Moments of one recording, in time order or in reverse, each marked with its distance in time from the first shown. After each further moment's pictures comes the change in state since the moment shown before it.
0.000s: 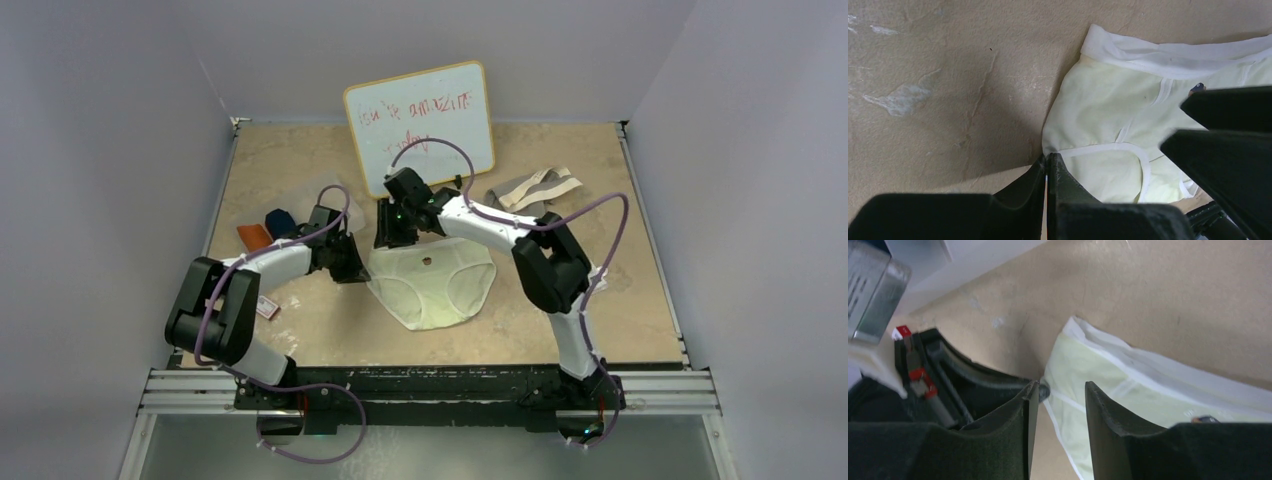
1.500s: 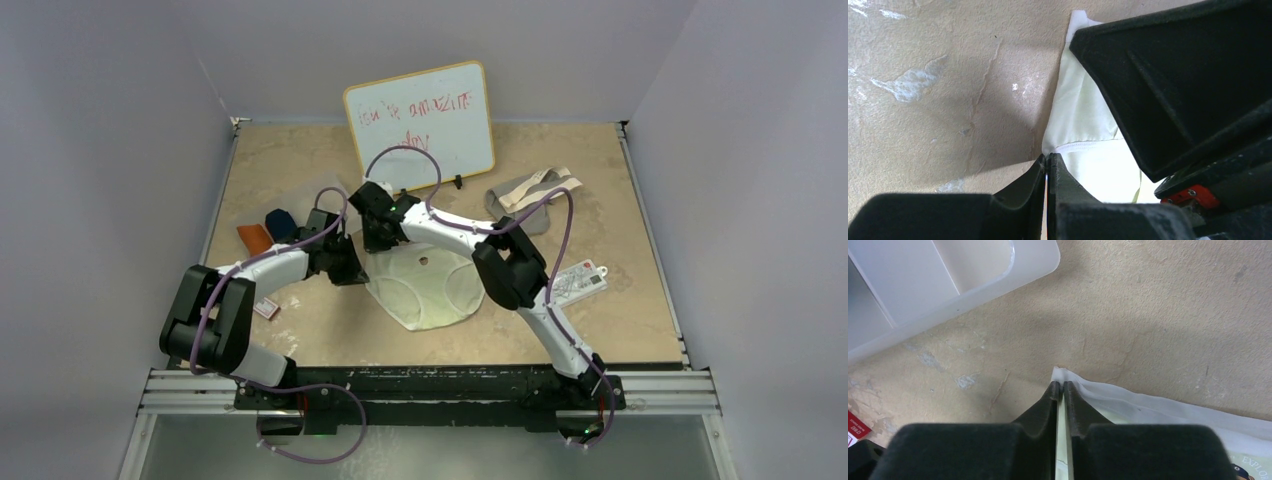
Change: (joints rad) left arm 0.000 -0.050 -0.035 0.007 -0.007 -0.004; right arm 0.114 0.299 0.347 -0.160 0.272 0.018
